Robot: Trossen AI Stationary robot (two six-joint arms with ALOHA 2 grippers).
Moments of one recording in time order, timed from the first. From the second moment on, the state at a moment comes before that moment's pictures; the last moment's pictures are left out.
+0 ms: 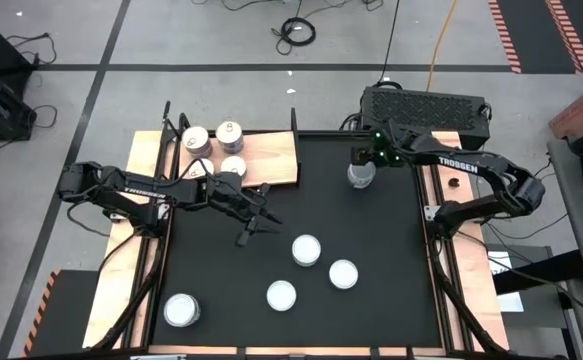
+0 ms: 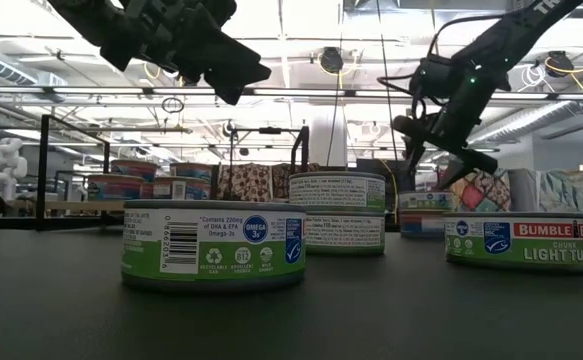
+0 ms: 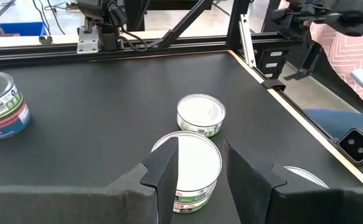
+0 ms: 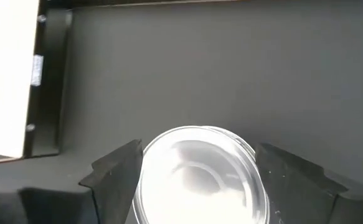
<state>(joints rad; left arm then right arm) 0.07 1.34 0.70 0.28 0.42 0.09 -0.74 1.31 0.79 -0.45 -0.02 0.77</state>
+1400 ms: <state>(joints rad) 0.17 1.06 0.55 0.26 0.21 0.00 -0.39 1.21 0.79 -0.50 0.24 0.78</state>
